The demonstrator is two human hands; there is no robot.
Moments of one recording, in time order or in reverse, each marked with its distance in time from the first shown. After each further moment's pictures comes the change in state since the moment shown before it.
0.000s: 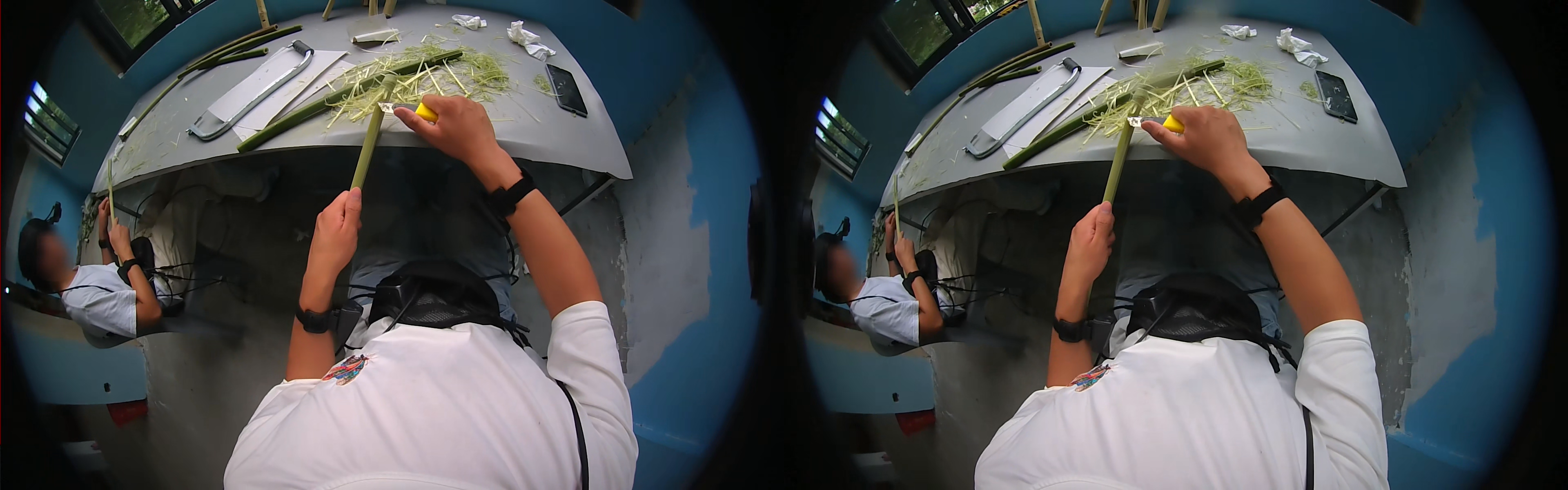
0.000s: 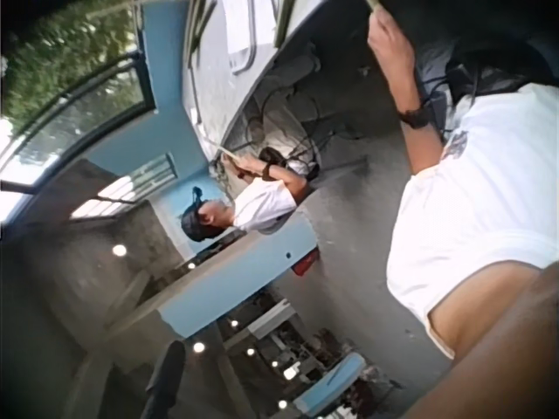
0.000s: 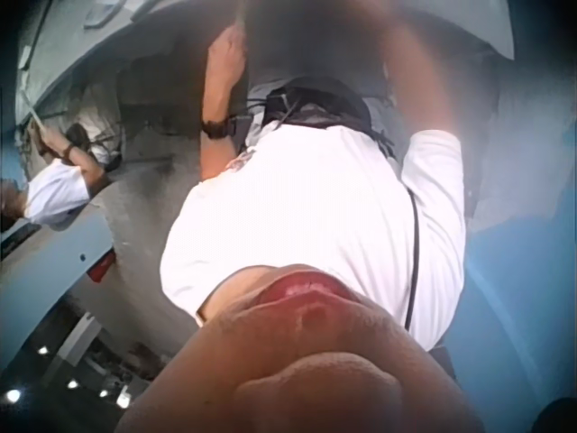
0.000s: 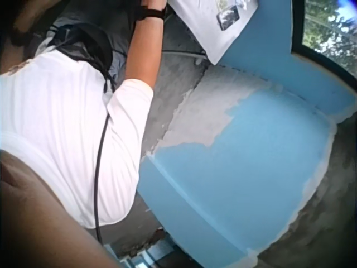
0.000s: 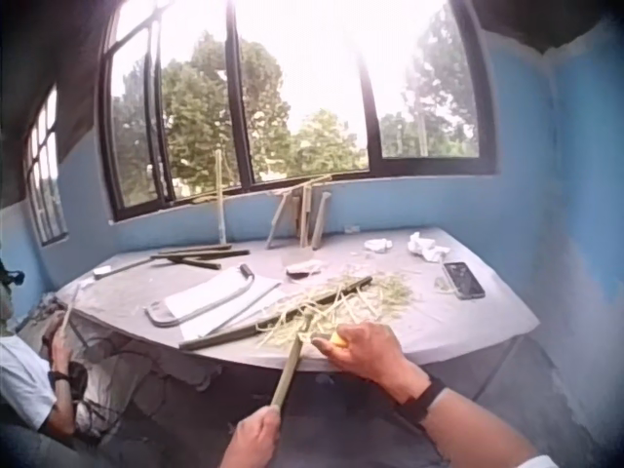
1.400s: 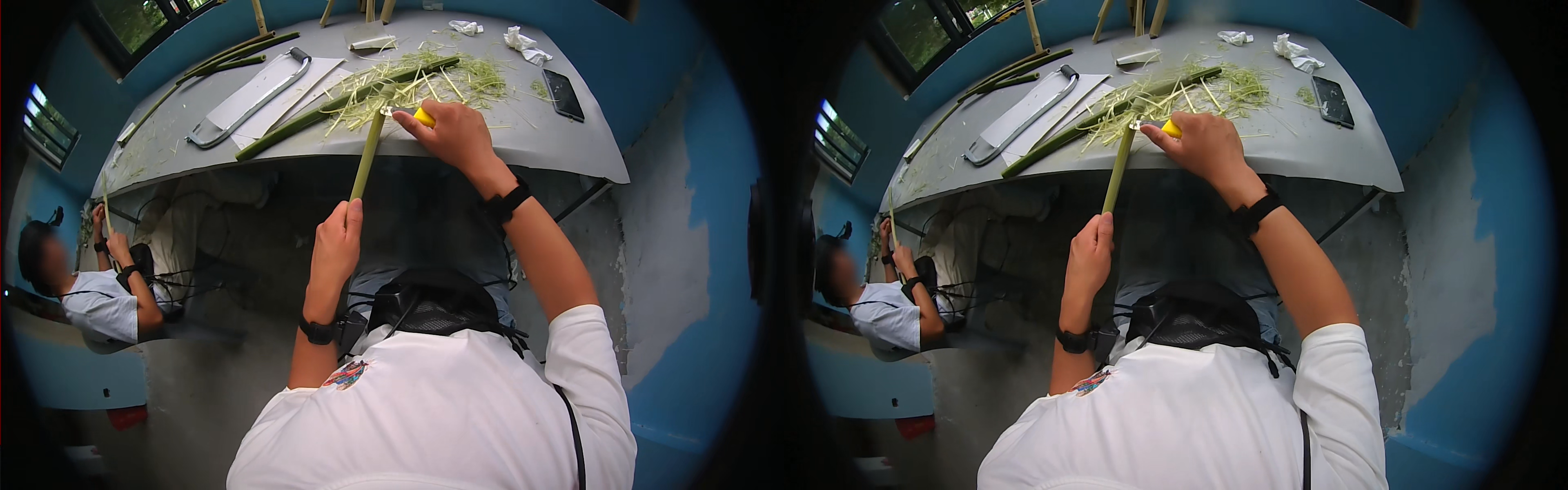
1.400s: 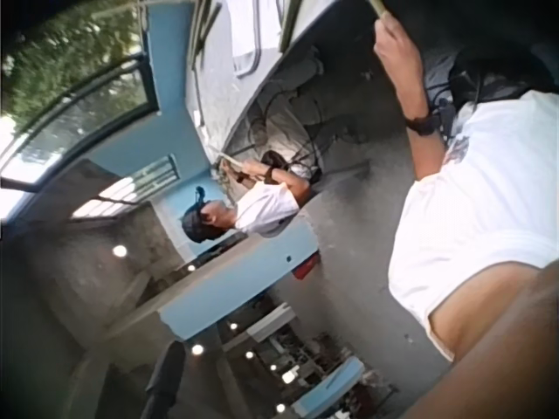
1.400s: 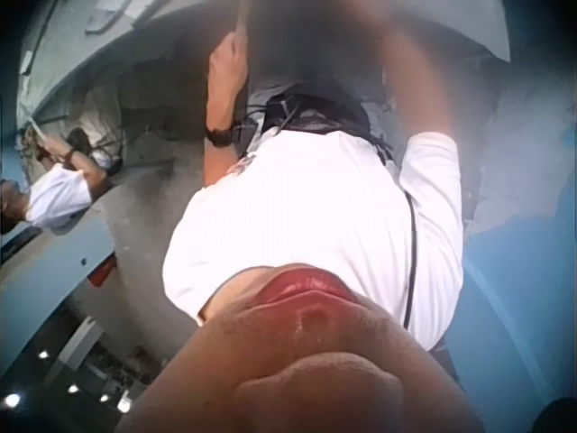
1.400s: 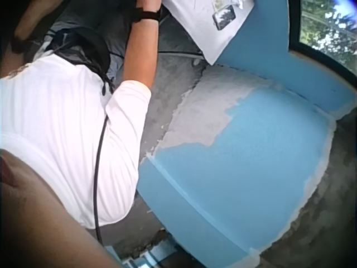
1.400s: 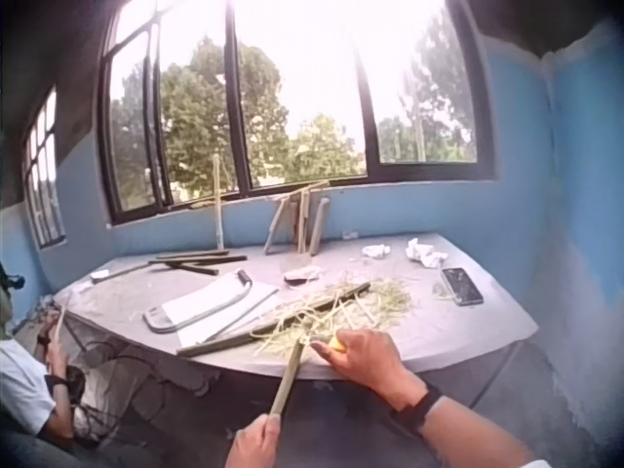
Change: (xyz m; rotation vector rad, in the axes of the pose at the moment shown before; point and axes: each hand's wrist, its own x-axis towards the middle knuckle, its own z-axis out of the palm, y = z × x) left_hand -0.009 0.025 0.009 0.124 0.098 0.011; right_hand 0.004 -0.001 -0.006 -0.002 0.020 0.037
